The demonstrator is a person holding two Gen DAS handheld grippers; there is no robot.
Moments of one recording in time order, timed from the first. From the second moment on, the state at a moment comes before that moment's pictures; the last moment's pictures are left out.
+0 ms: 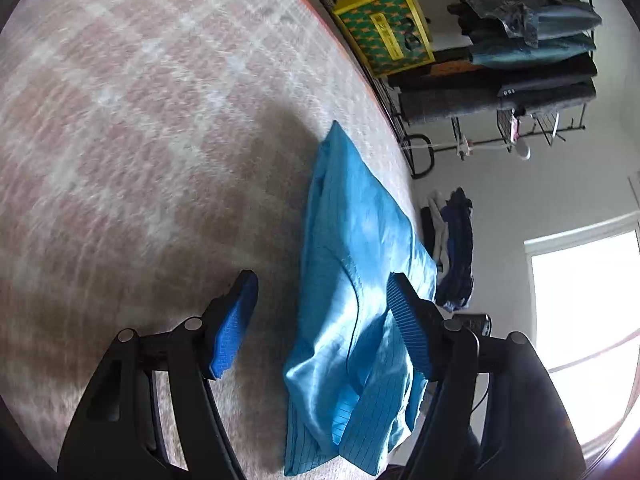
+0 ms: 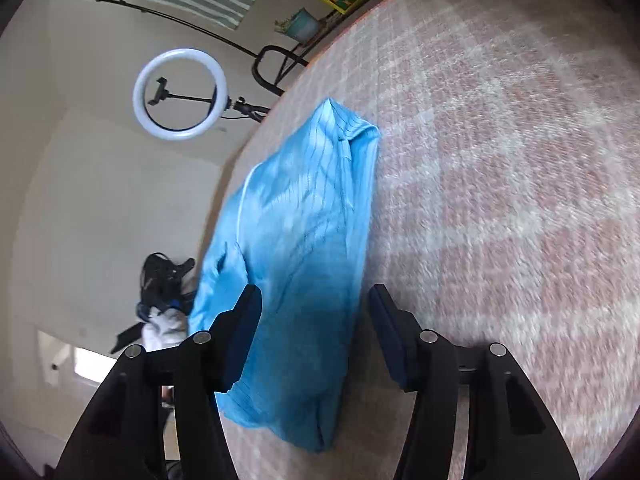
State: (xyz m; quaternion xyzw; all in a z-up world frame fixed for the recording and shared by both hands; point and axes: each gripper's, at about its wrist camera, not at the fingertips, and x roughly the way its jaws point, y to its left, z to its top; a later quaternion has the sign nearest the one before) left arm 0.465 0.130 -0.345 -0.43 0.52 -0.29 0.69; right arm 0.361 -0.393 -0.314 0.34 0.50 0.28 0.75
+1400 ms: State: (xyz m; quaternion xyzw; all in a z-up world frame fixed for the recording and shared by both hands) left arm 0.423 -0.019 -0.179 -0.24 0.46 -0.32 0.79; right arm 0.322 -0.359 -0.159 0.13 0.43 0.22 0.87
